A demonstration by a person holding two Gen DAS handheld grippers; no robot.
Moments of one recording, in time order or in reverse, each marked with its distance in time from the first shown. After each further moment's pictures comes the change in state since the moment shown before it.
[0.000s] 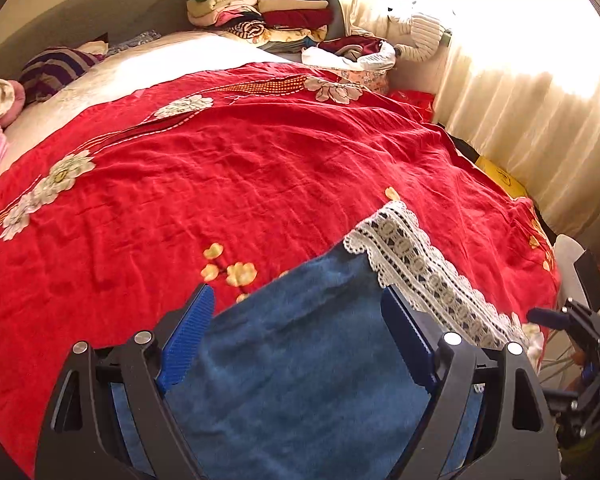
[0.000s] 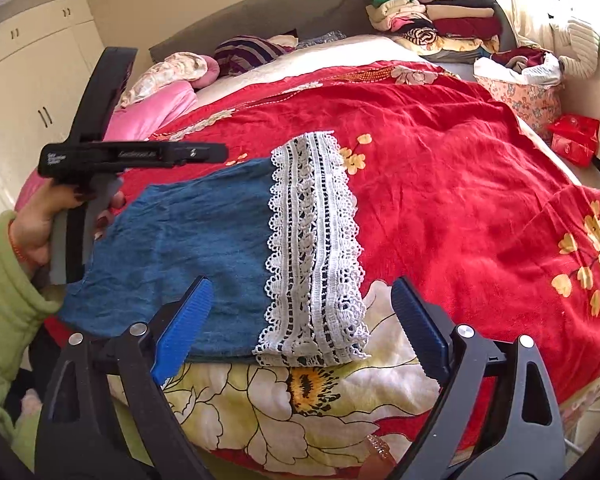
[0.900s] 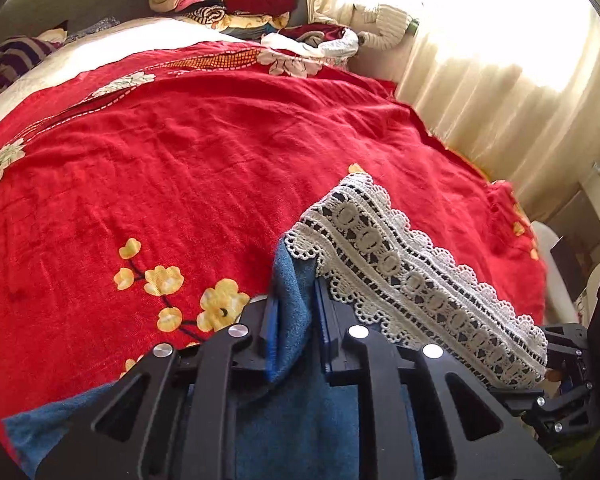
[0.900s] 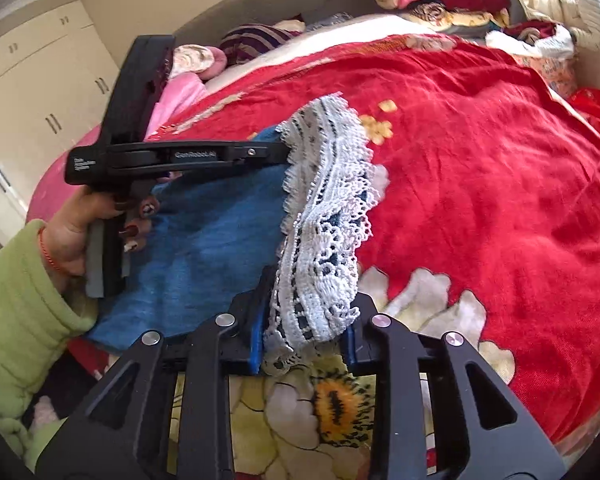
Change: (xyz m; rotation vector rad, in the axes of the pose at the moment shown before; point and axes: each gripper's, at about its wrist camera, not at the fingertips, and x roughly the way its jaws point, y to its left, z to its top) left arm 0.042 -0.012 -0.010 0.011 0.019 -0.178; right arm 0.025 0.010 -0.004 0.036 0.031 0.087
